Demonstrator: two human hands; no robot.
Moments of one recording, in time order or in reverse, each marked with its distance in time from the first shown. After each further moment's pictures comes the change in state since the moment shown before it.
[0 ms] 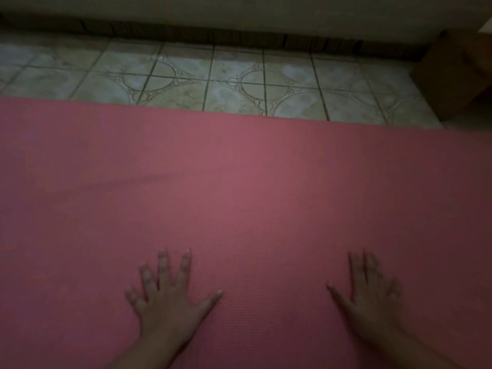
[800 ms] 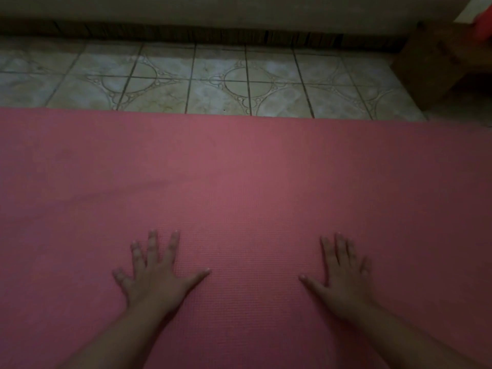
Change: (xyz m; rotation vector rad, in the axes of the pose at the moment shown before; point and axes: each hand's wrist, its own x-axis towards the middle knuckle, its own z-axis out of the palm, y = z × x) left_hand 0.035 0.012 -0.028 0.048 0.002 0.028; right_hand 0.009 -0.028 -0.013 -0.009 -0.067 -0.064
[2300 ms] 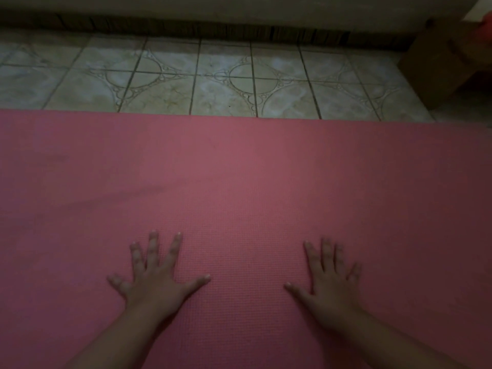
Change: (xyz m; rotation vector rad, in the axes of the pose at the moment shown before) left_hand -0.002 -0.018 0.003 0.019 -0.039 0.027; right_hand -0.012 -0.034 0.017 -0.045 -0.049 -0.045
